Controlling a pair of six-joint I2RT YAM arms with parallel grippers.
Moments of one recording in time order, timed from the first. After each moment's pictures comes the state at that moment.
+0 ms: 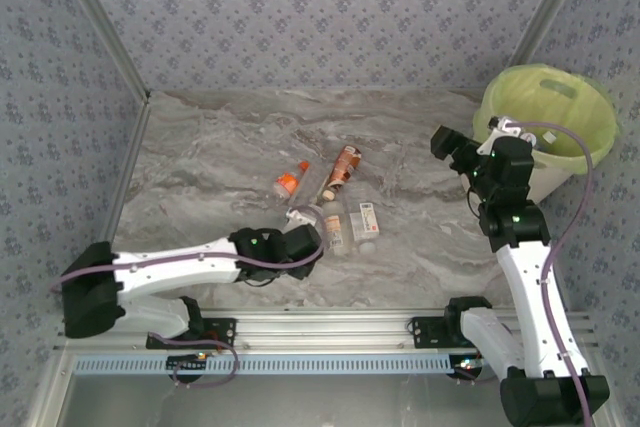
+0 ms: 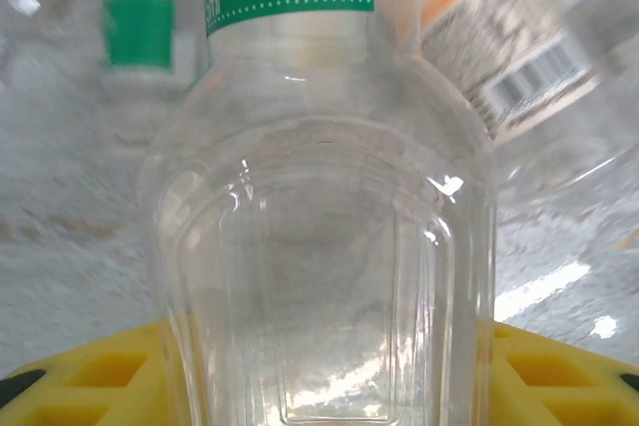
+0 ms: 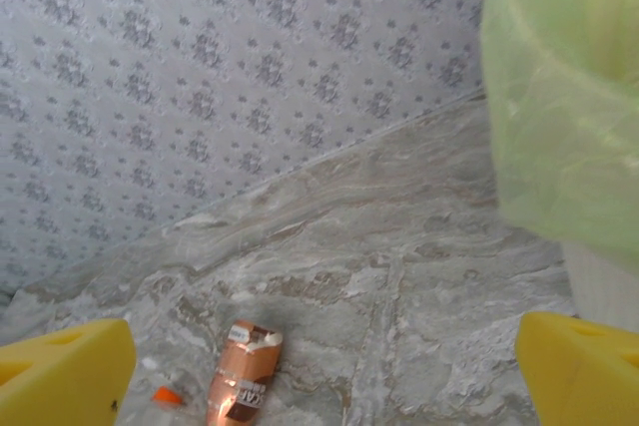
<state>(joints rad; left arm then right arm) -1.21 1.26 0.84 -0.67 -0.38 -0.65 0.06 0.85 0.95 -0.39 -0.04 0.46</state>
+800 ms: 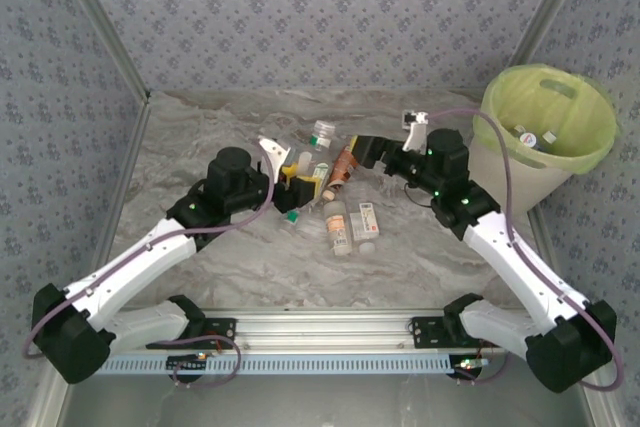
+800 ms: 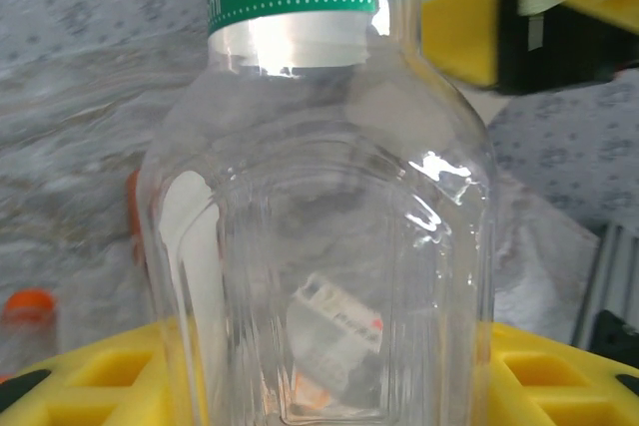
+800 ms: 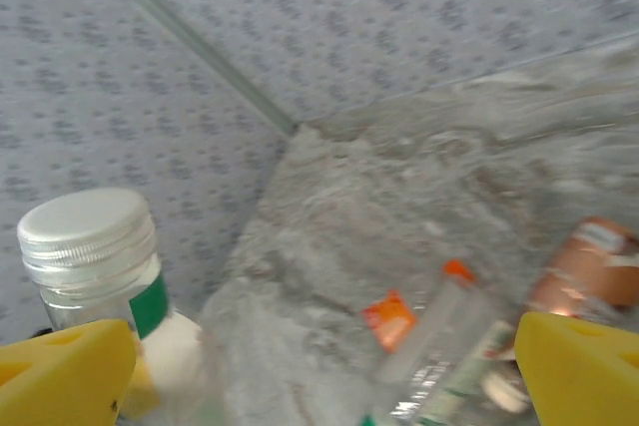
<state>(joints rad) -0.71 1.09 0.91 -0.12 0.33 -0.22 0.47 1.07 0.93 -0.05 -0.31 0.67</state>
